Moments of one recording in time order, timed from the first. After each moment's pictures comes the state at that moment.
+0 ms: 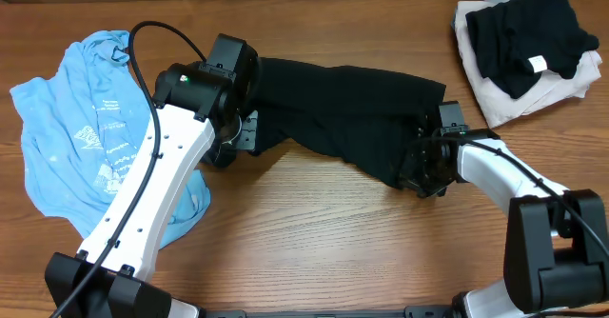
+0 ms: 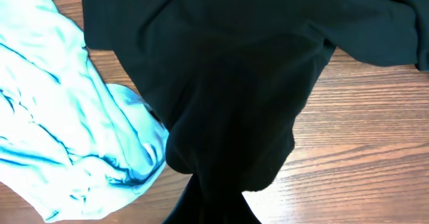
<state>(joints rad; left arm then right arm) -0.33 1.63 1.57 -1.33 -0.11 -0.26 0.11 1.71 0.90 -0.64 -0.28 0.51</state>
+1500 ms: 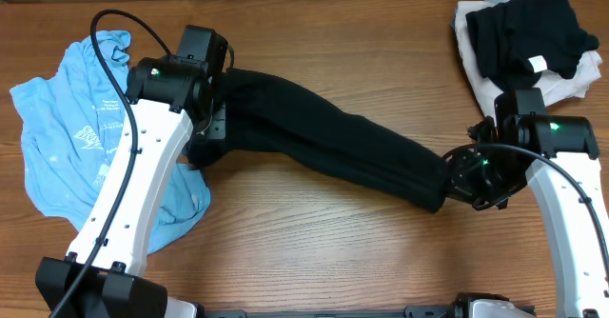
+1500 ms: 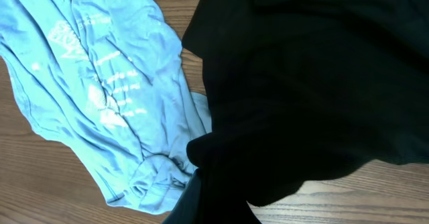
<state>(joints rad) -0.22 1.63 1.59 -1.34 -0.30 -0.26 -0.06 1.37 1.20 -1.42 -0.33 0.29</state>
